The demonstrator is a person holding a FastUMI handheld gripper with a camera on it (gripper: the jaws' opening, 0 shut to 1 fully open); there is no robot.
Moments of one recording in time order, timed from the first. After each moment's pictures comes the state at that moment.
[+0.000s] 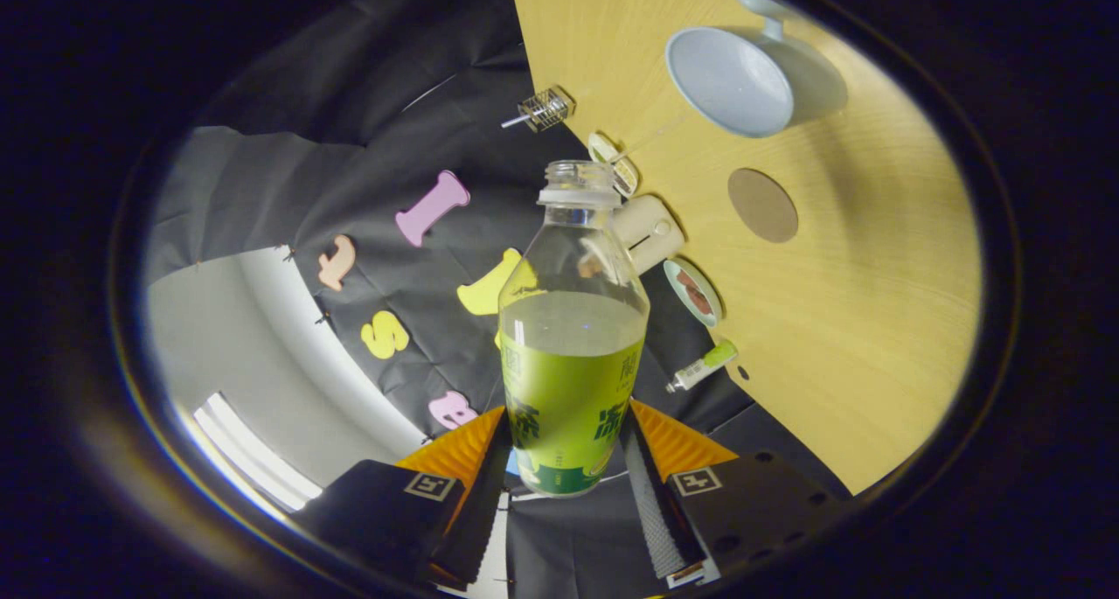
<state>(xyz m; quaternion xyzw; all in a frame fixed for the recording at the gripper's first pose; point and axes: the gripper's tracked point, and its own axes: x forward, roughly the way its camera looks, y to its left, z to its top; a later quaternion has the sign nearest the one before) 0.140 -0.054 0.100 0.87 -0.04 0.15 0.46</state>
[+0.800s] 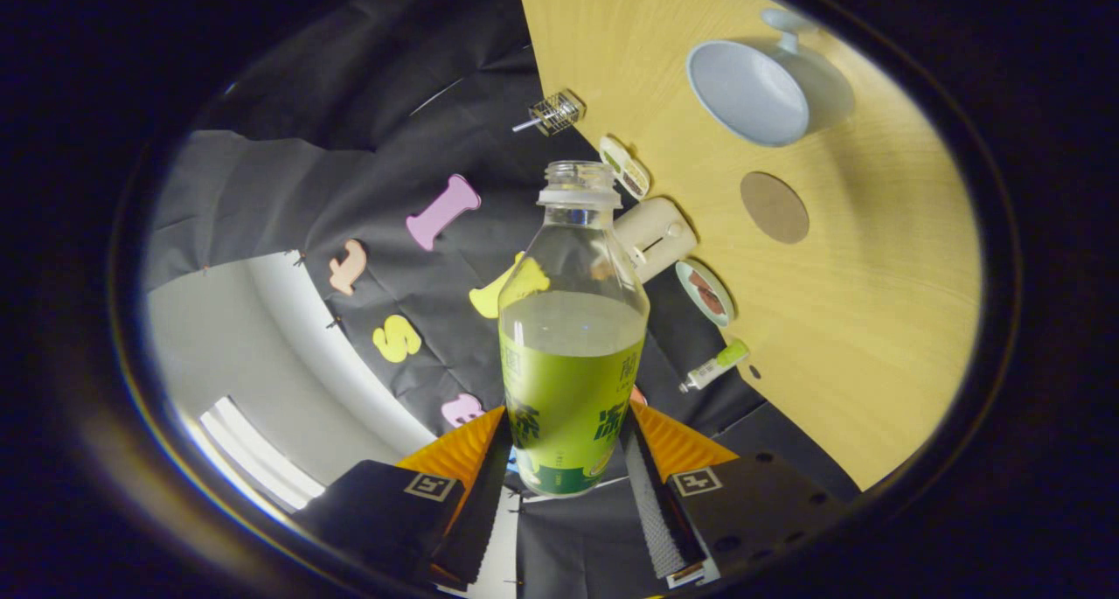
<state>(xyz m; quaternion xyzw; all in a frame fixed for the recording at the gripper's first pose) 0.132 -0.062 0.110 0.87 -0.05 0.16 0.46</state>
